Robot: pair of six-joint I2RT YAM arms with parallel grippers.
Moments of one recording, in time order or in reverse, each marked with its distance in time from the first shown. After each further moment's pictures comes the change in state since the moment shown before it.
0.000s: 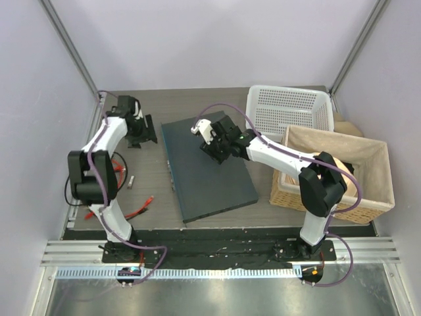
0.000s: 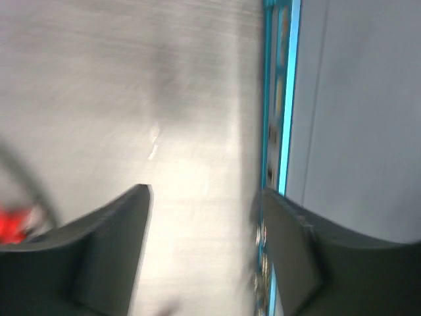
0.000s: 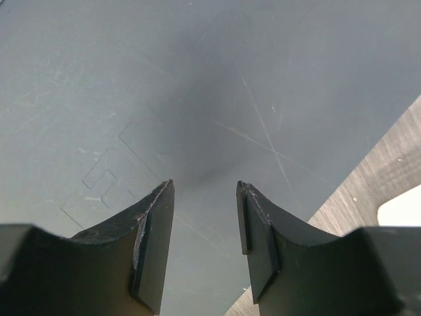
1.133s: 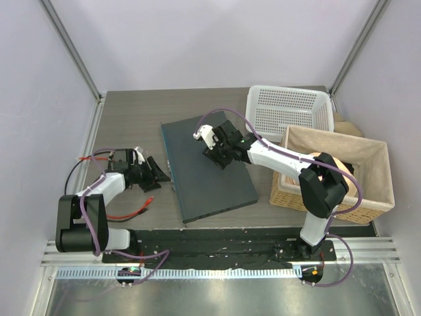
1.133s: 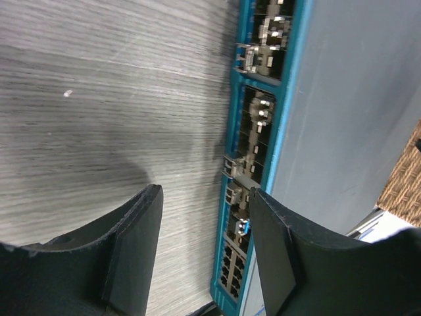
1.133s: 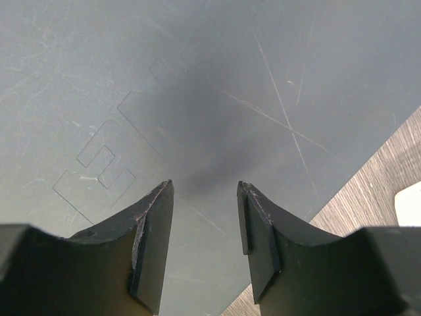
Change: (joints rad) left arm 0.043 -0.559 -0.912 0.470 0.391 -0.273; right arm -0.002 -0.026 -0.074 0.003 0.003 -0.014
